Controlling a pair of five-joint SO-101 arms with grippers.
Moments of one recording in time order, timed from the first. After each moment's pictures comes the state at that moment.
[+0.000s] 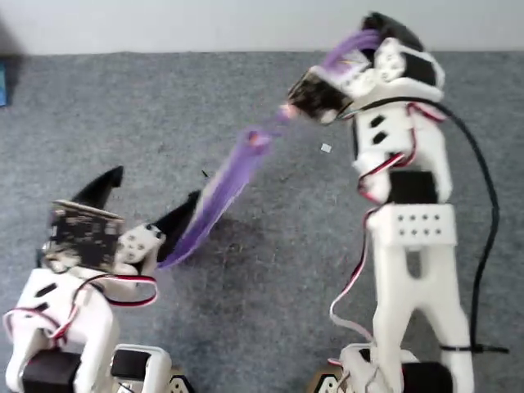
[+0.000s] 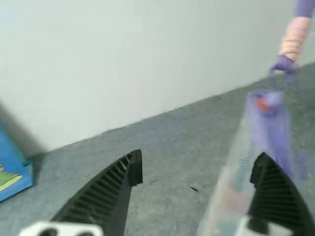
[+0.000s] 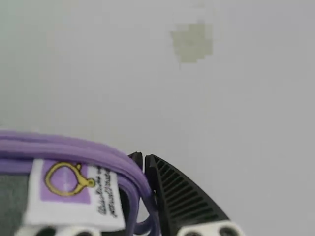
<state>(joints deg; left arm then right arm) 0.3 -77.1 38.2 66.5 -6.3 -1.1 -22.6 17.8 8.7 62.0</state>
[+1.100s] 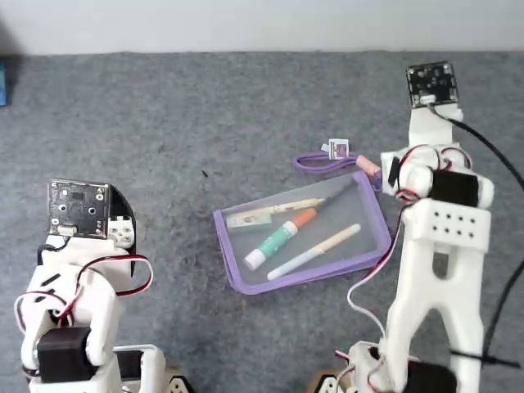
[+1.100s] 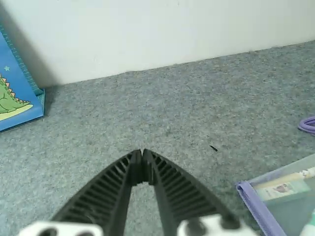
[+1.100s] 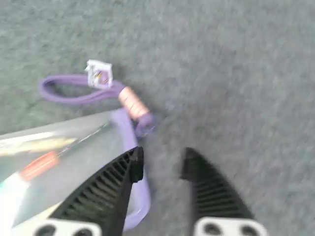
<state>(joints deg) -8.4 -76.8 49.1 66.5 -3.5 8.6 -24.4 17.8 65.4 13.1</state>
